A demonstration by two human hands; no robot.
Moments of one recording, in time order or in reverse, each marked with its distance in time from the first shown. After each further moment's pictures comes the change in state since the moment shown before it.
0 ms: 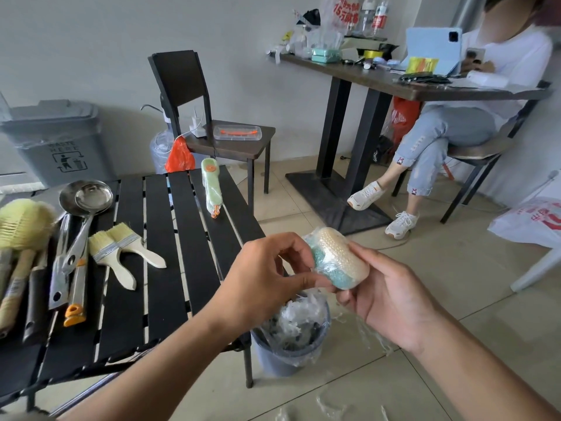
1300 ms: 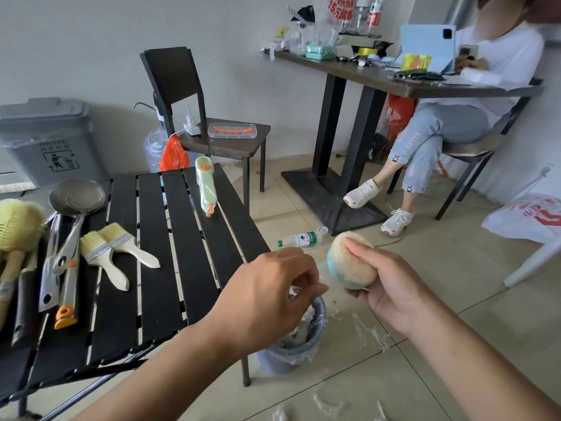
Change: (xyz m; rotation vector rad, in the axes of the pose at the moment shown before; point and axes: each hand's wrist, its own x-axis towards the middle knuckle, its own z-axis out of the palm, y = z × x) left_hand -0.011 0.007 0.008 0.442 -0.070 0.222; right_hand 0.014 -0.005 -0.018 -0.206 0.342 -0.099
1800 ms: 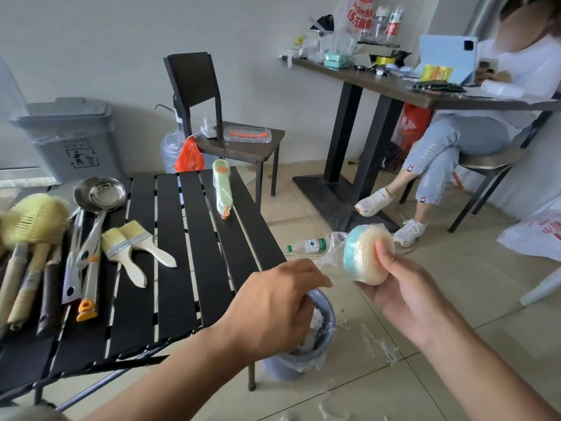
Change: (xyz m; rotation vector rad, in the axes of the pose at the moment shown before) left_hand -0.008 -0.004 -0.001 0.115 -0.071 -0.032; right_hand 0.002 0.001 -0.002 0.237 -0.118 -0.075
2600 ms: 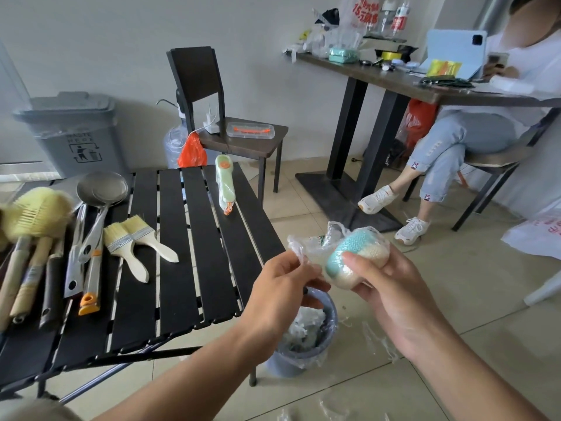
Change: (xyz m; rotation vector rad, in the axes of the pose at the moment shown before) left_hand 0.011 0.010 0.019 -1.128 0.191 -0.644; right_hand -0.015 0.016 0.028 -0.278 -0.030 -0.200
